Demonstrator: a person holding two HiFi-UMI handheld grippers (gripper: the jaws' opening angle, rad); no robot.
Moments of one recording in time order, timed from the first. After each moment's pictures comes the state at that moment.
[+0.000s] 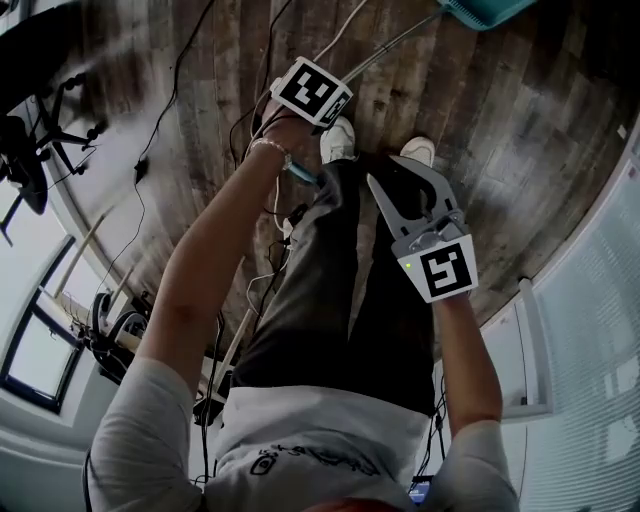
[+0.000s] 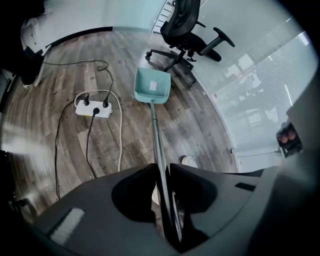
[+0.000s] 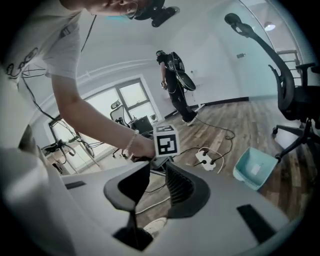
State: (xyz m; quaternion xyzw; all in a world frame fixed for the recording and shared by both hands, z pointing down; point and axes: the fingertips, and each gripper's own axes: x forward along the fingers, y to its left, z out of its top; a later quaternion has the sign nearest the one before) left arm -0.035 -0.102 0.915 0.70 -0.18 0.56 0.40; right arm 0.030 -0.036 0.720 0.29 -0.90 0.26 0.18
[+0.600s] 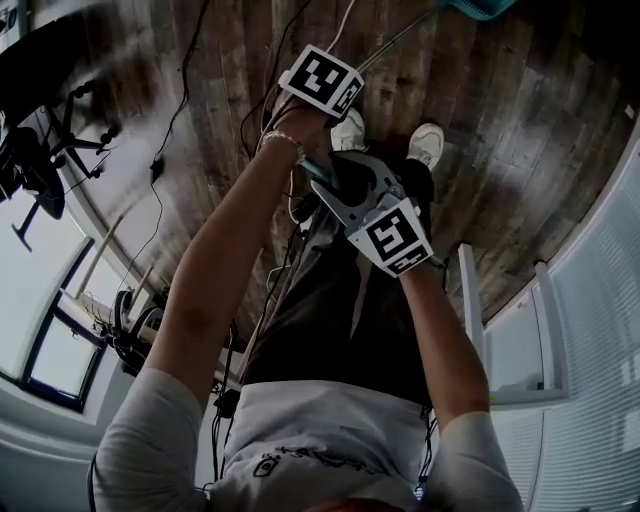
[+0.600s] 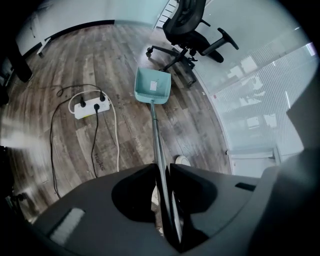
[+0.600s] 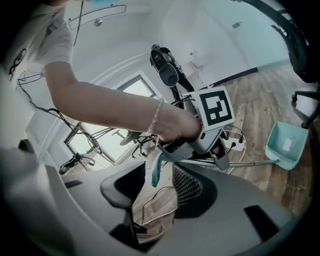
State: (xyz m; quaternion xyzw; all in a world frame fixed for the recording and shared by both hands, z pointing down) left arm -0.015 -0.105 0.891 0.68 -0.17 0.57 0.43; right arm -0.061 -0.006 0.731 0.21 -0.90 0.36 0.14
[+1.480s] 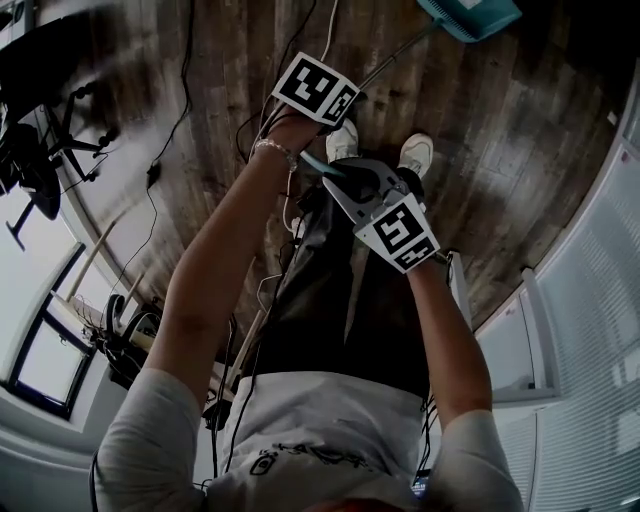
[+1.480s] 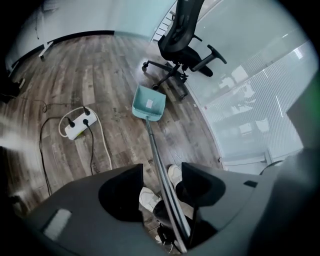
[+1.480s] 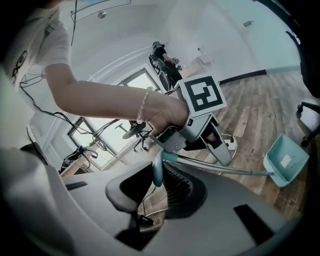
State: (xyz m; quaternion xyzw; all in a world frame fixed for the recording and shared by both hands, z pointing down) left arm -0.008 -0.121 0.833 0.72 -0.16 0.52 0.43; right arm -0.054 -0.008 0.706 0.18 -0.90 0.35 0.18
